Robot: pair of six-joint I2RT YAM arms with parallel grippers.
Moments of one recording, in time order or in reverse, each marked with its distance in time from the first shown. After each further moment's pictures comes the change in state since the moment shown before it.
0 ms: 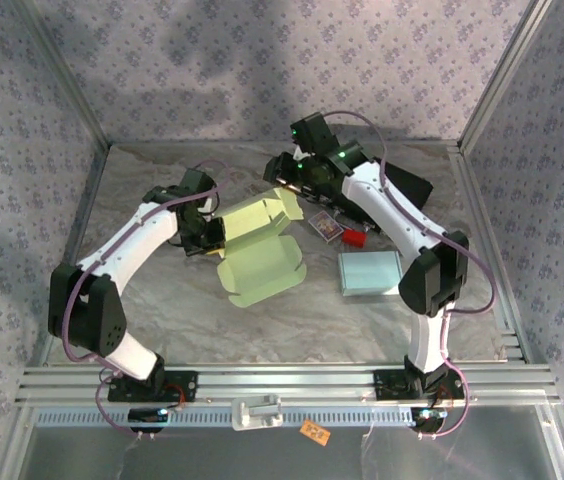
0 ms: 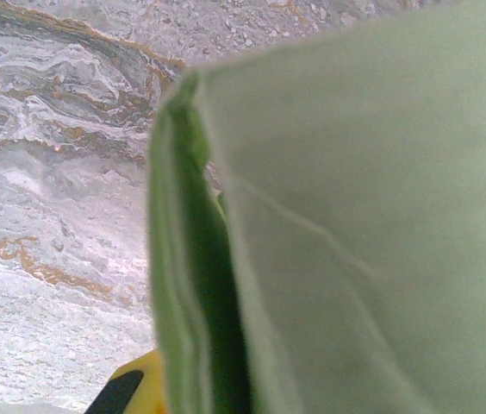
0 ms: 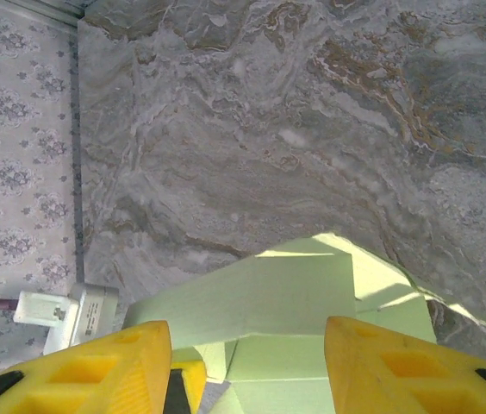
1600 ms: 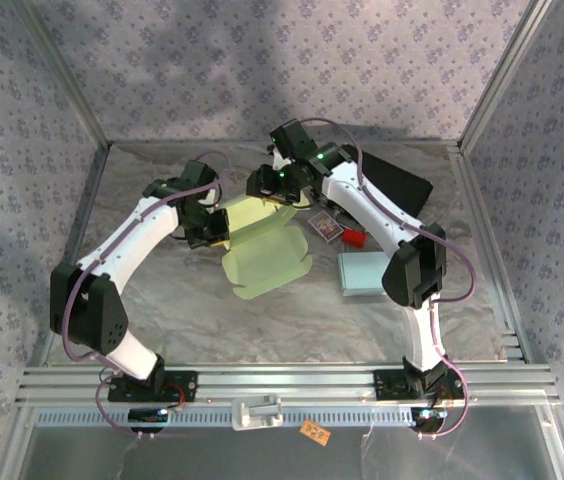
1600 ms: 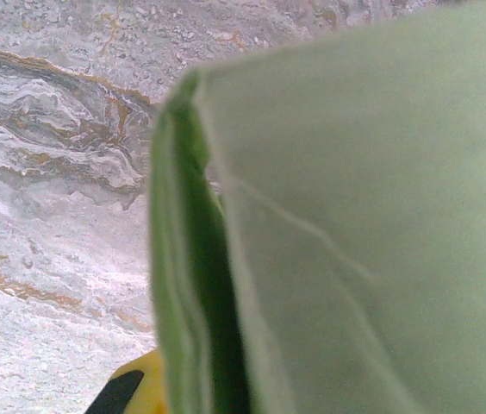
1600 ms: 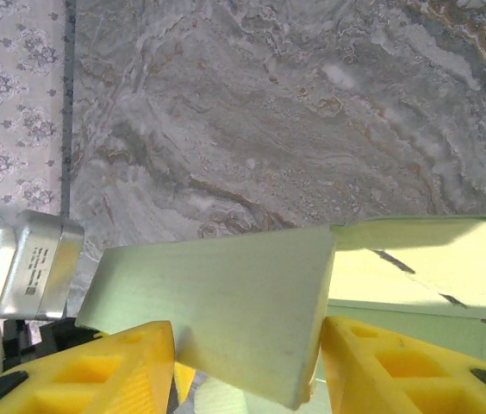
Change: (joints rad) left arm -0.014 0.019 0.079 -0.006 0.025 -0.009; right arm 0.053 0.106 0.088 -0.060 -0.088 -0.111
